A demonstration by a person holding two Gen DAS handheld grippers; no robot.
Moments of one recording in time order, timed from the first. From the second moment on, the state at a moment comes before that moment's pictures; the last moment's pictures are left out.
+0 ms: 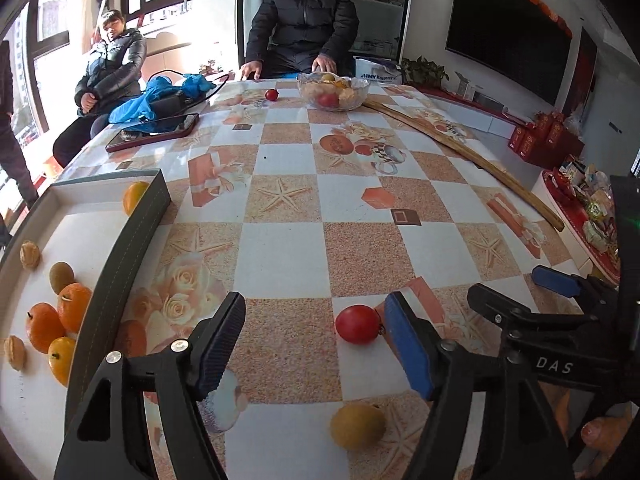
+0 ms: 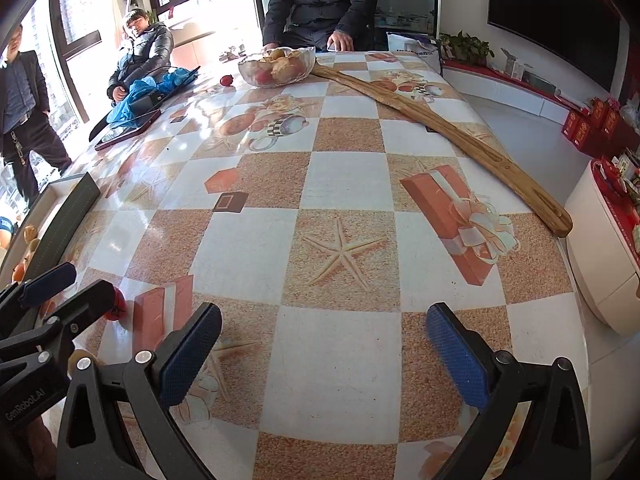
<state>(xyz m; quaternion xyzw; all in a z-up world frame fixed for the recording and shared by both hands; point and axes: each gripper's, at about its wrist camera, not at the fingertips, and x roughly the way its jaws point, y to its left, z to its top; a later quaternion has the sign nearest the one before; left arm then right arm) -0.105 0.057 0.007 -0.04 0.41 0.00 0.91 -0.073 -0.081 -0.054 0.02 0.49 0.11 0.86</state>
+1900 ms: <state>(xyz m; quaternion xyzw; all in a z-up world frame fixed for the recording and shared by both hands) -0.156 0.099 -0.017 -0.05 0.40 0.02 0.92 -0.079 -0.025 -0.039 -0.01 0.49 0.18 0.85</state>
